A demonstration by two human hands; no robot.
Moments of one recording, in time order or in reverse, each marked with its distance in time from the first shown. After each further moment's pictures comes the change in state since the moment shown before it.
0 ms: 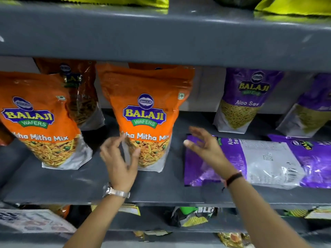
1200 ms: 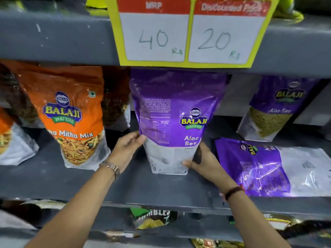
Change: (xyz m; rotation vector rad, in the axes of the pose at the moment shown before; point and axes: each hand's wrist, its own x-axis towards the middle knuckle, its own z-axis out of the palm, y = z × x) left_hand -0.024 0.102 0.148 -0.724 -0.558 -0.448; right_hand -0.024 0.092 -0.173 -0.112 -0.091 -0.002
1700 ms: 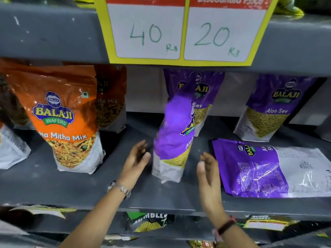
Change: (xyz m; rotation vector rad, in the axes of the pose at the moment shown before) left_hand -0.021 -0.044 0.019 0.172 0.049 0.011; right_hand -0.052 -0.001 0.036 0.309 0.493 -0.038
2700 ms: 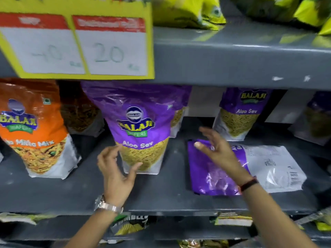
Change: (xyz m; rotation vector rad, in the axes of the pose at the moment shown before) left_hand -0.033 0.036 0.056 0.559 0.427 0.437; right_hand 0.101 -0.042 -0.103 -0.257 -0.338 -0.067
